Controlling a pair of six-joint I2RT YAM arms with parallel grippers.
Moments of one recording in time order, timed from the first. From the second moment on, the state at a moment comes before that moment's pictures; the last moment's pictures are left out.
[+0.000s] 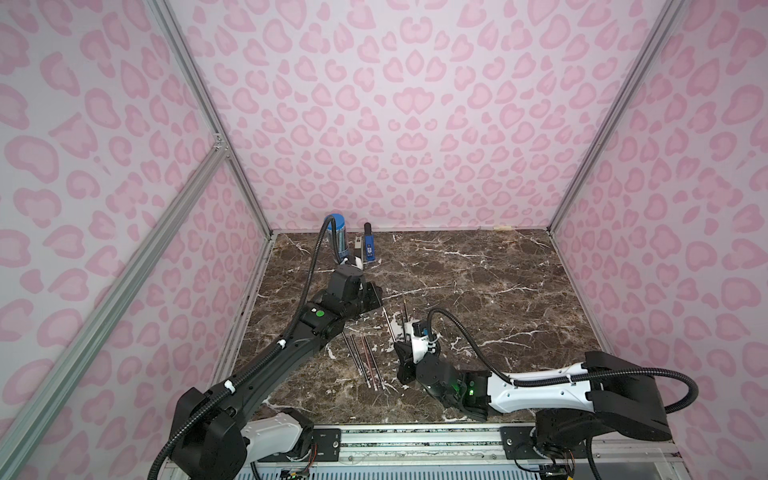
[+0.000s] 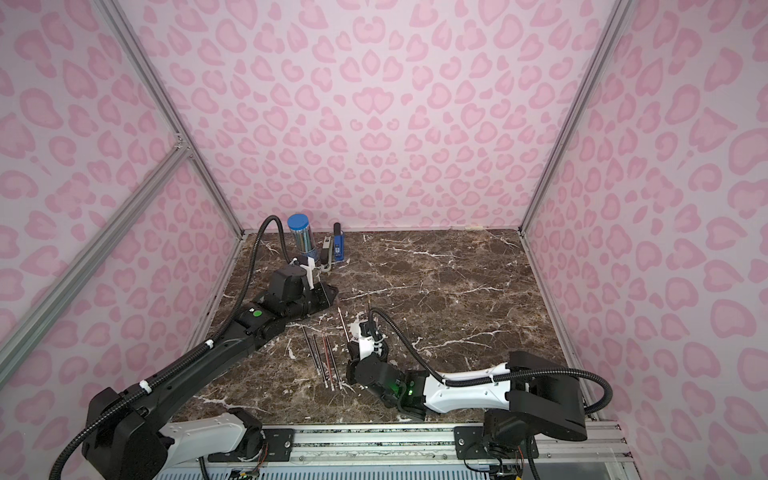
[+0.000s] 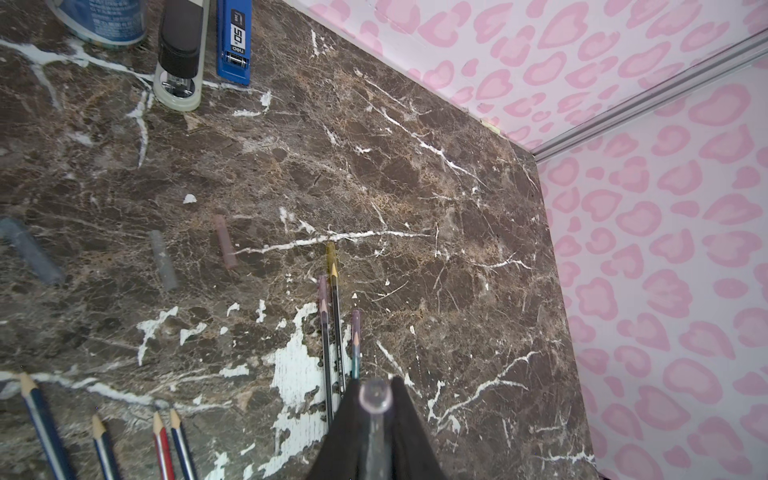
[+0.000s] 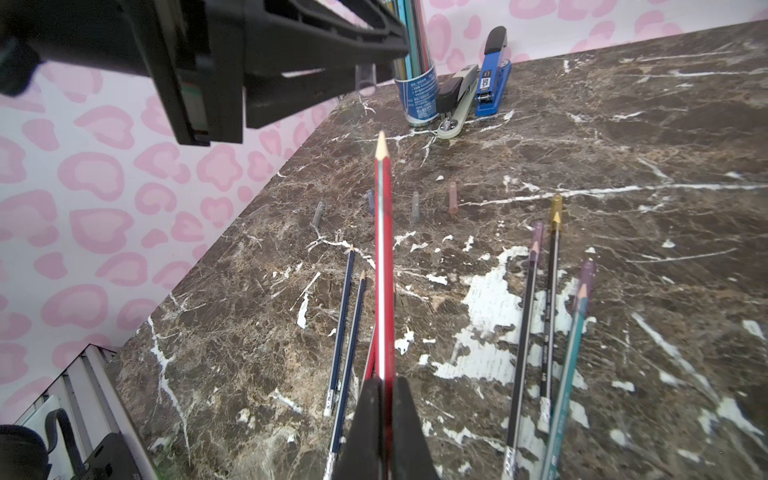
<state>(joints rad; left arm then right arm) -0.53 1.23 0.94 -0.33 0.03 -0.76 1.32 1.45 0.64 0.37 0.59 0.66</state>
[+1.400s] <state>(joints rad) -0.45 1.34 1.00 -0.33 0.02 -0.72 1.29 1.90 0.82 0.28 0.56 0.89</state>
